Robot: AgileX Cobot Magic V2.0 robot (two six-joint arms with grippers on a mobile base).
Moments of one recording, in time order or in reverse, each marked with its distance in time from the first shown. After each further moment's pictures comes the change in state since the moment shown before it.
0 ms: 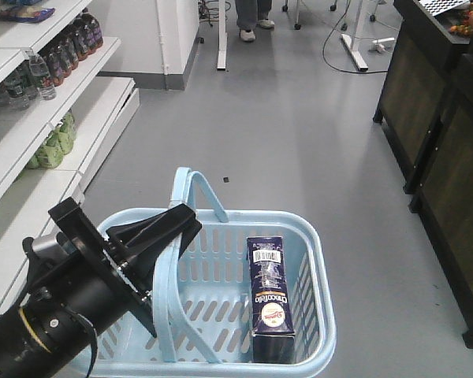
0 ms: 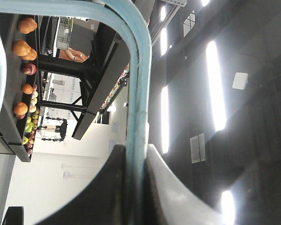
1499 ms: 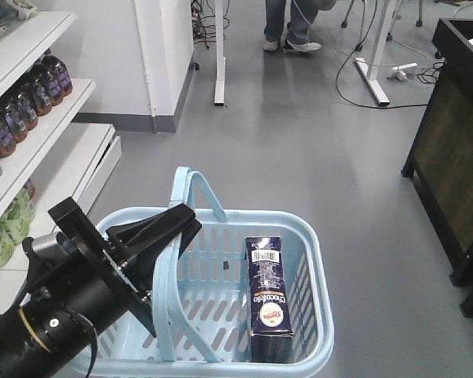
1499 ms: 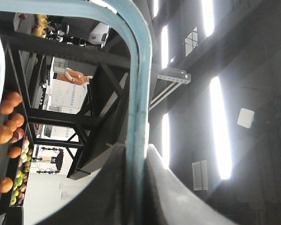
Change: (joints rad) left arm 0.000 0.000 0.000 0.000 0.000 -0.002; right arm 0.000 0.000 0.000 0.000 0.000 0.000
